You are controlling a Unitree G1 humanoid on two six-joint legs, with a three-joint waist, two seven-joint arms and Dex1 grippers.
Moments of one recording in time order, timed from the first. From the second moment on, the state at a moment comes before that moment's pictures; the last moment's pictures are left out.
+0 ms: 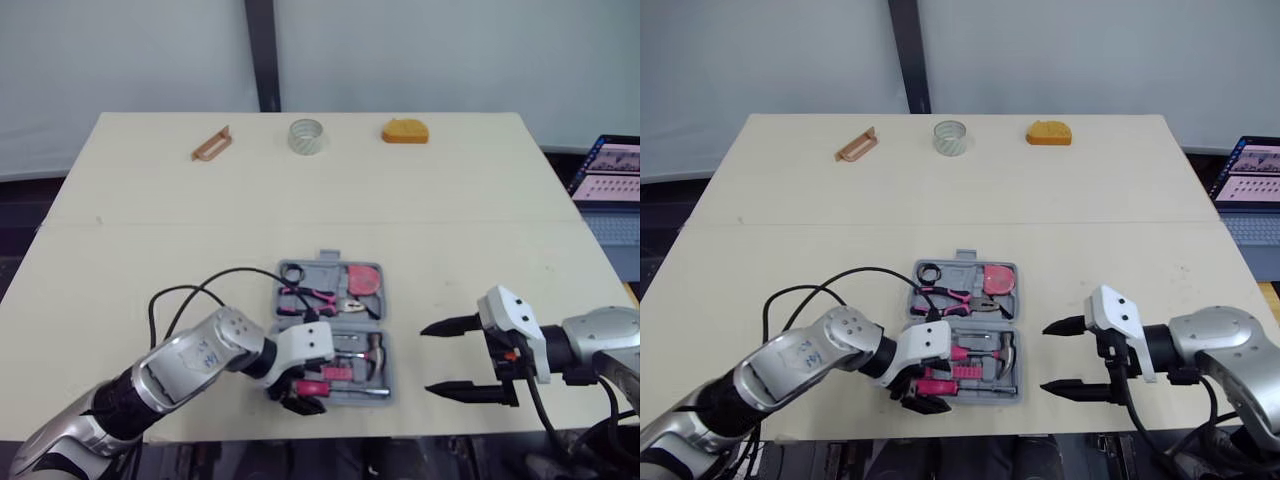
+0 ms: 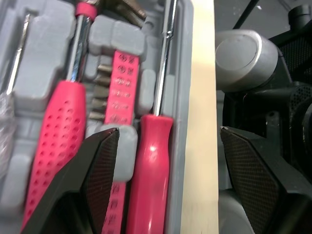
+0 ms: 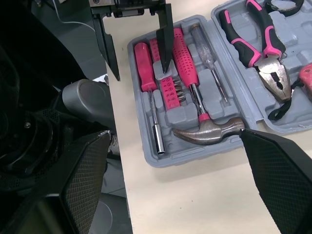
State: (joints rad) left arm -0.49 0.74 -0.60 -0.58 -0.32 1.13 -0.86; right arm 0.02 -1.05 -0.13 -0.51 0.63 0.59 1.22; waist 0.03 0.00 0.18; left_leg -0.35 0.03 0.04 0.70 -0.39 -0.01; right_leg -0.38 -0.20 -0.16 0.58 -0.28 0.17
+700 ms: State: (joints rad) left arm -0.12 0.68 -0.38 -0.31 -0.24 0.37 -1.00; right arm -0.01 -1.03 -0.12 -0.50 0.64 0.59 1.21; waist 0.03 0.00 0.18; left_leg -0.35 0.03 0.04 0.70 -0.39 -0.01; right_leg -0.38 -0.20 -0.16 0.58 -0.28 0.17
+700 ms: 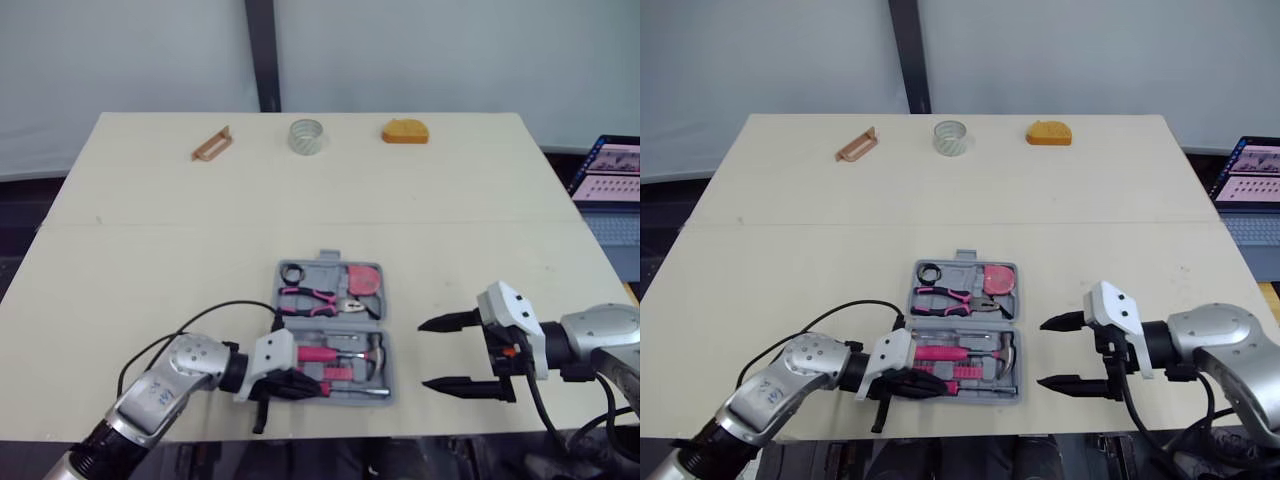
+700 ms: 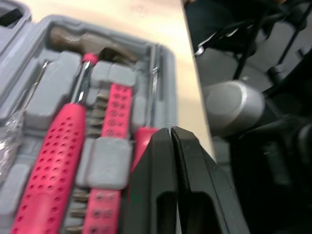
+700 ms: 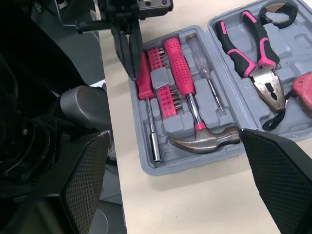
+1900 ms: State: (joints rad) left arm -0.11 0.65 -0.43 -0.26 -0.12 0.30 -0.98; right arm -0.01 -1.03 -0.12 -0.50 0.64 0.59 1.21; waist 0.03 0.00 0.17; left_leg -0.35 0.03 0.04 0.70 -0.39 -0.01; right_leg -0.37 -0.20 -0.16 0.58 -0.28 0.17
